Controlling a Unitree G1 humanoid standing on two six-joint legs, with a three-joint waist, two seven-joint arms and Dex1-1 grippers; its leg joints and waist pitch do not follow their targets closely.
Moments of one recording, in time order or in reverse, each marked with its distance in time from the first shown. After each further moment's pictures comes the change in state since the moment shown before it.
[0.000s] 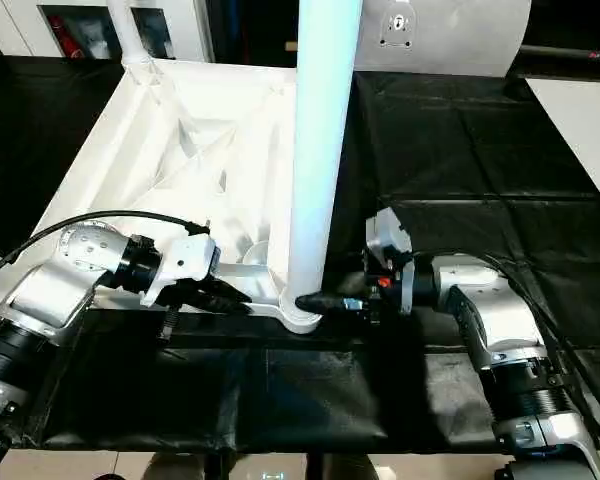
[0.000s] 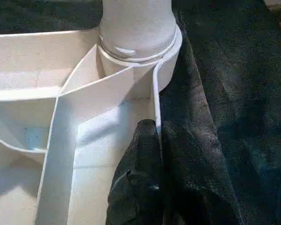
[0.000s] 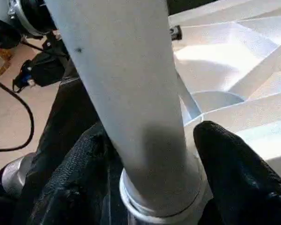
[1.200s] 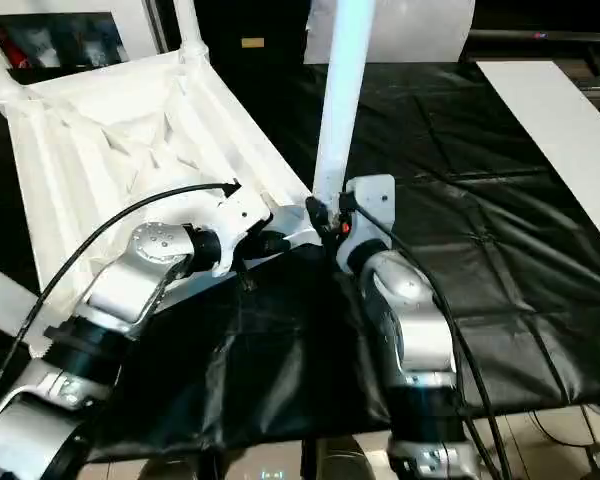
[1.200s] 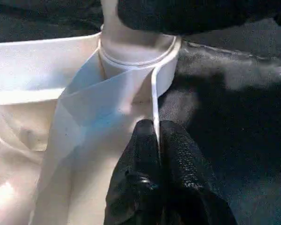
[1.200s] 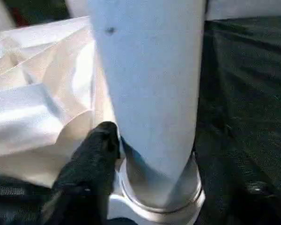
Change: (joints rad) left arm -0.034 -0.293 0.075 -0.042 0.135 0.373 0.554; right arm 0.095 0.436 -0.133 -0.266 -0.269 0.159 -1.033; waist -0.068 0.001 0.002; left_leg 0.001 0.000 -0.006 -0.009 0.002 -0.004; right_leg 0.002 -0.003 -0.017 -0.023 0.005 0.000
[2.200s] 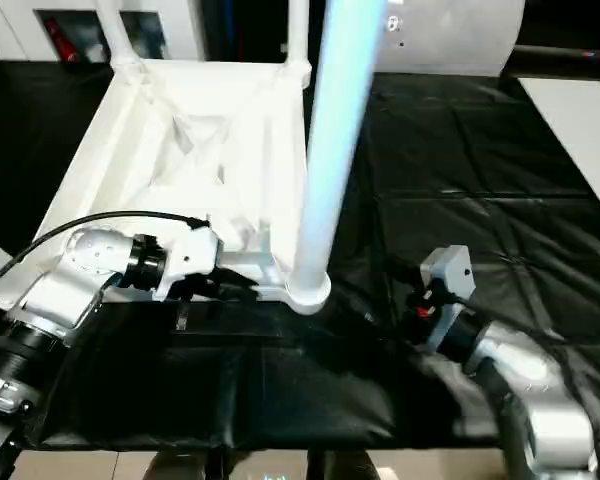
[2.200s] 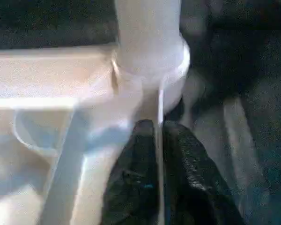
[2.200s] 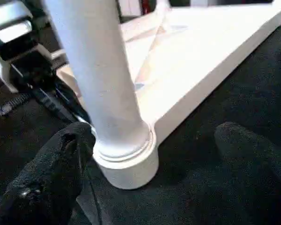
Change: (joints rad) left arm 0.063 0.224 0.013 0.119 -0.154 -0.432 -0.413; right arm 0.351 -0.312 -0.121 -0.220 0.317 -0.077 0.469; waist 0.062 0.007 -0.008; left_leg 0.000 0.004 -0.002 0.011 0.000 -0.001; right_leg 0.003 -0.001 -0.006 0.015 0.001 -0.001
